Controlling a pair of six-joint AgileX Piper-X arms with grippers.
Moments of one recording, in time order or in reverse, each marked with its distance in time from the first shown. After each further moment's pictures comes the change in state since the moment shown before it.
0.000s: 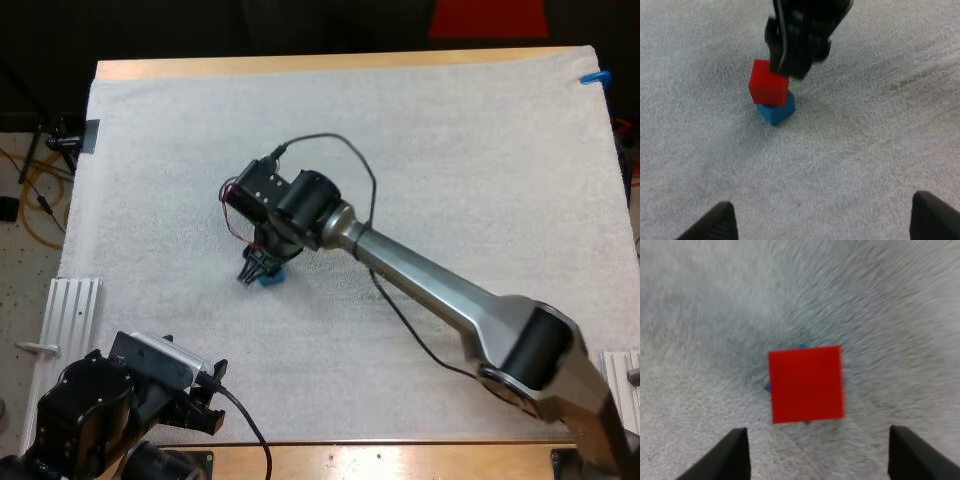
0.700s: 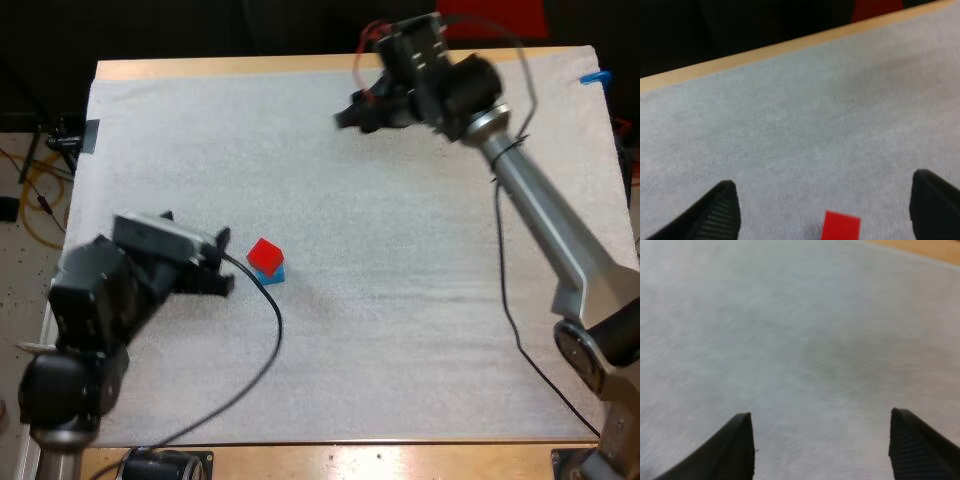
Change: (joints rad) left arm 0.347 0.333 0.000 -0.590 0.176 0.119; right arm -0.431 -0.169 -0.002 -0.130 -0.007 0.127
